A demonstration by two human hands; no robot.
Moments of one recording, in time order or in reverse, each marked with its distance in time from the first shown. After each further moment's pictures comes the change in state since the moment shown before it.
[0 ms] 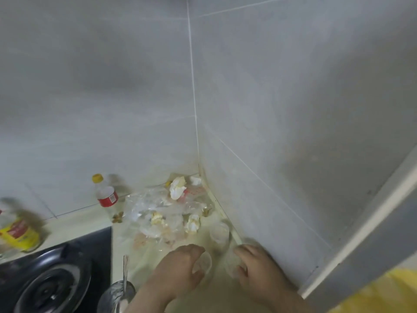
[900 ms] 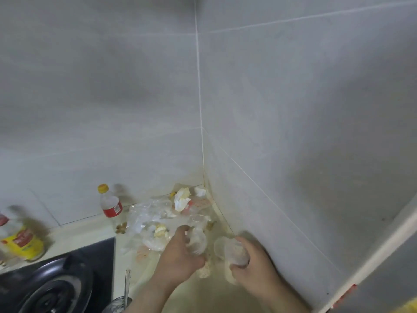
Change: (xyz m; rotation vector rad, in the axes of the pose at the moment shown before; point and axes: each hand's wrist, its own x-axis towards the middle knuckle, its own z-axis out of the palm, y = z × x) left_hand 0.023 0.011 -0.040 -0.703 0.239 -0.424; right_hand 0.045 -0.001 0.005 0.468 0.016 0.312
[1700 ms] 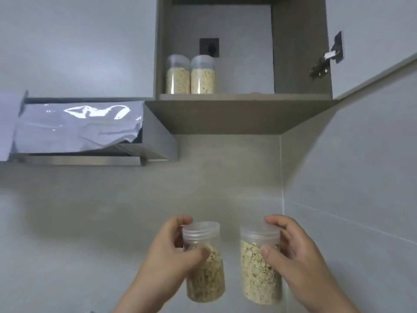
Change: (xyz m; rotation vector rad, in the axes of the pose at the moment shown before) left_hand -0.147 0.184 -0.282 -0.412 0.637 0.570; right_hand -0.009 -0.375 -0.164 0.658 -0.019 -0.863
